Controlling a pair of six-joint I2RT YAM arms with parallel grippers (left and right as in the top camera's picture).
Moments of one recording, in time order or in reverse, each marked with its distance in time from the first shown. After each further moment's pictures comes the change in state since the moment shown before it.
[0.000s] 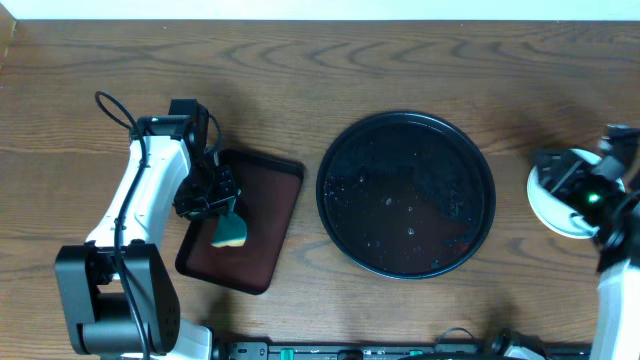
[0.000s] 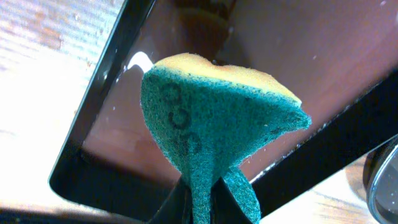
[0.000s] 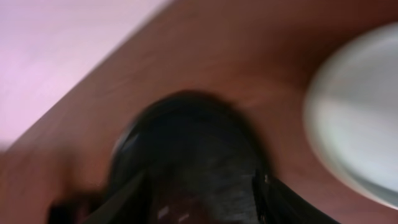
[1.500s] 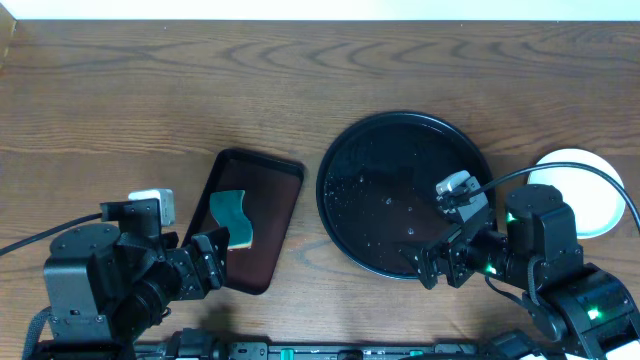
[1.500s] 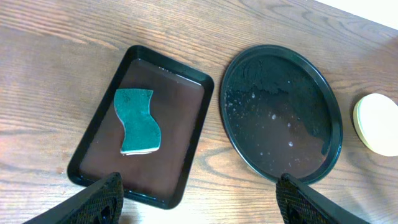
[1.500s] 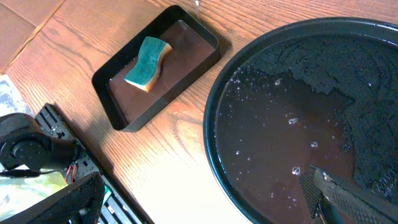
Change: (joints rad) left arm -0.016 -0.959 0.083 -0.148 0.142 0.059; right arm 0.824 -0.240 0.005 -0.246 0.136 -0.196
